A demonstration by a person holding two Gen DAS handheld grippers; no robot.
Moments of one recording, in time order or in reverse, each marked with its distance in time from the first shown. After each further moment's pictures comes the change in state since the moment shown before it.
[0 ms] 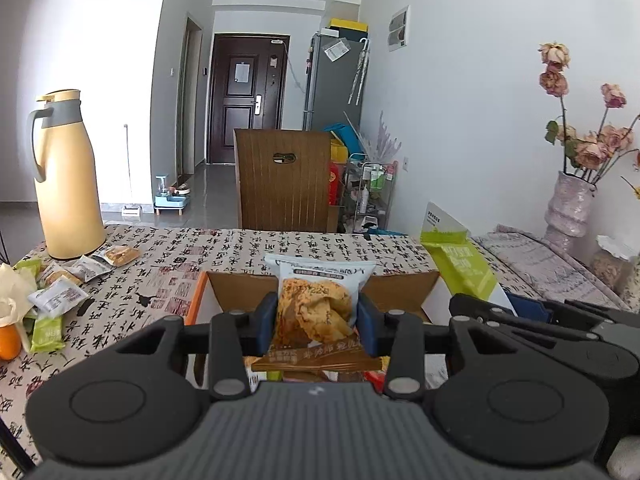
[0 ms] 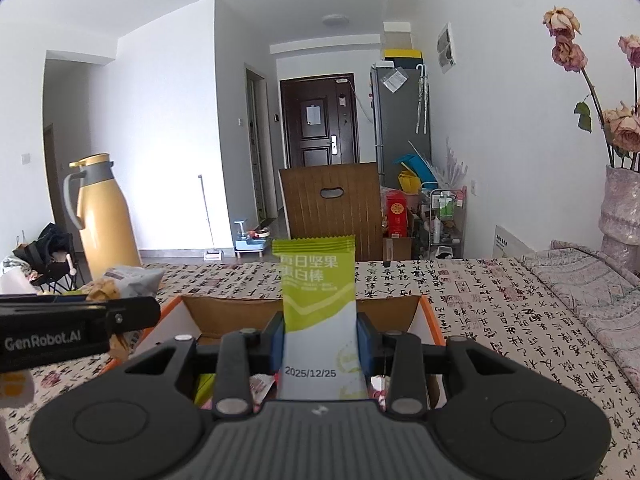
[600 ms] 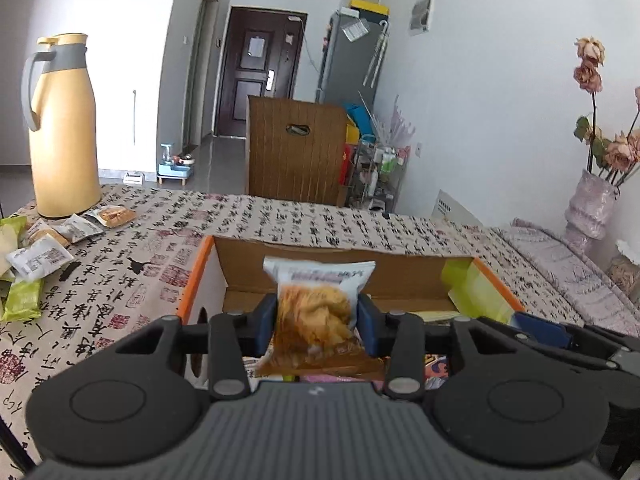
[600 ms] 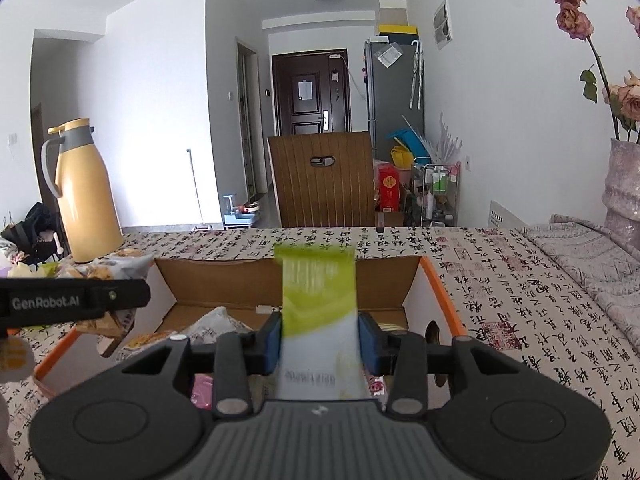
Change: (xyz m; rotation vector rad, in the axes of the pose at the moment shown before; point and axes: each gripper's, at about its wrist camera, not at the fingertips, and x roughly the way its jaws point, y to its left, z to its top) left arm 0.044 0.031 -0.020 -0.080 0.053 0.002; right arm 0.039 -0.002 -0.028 -0.006 0.070 -0.028
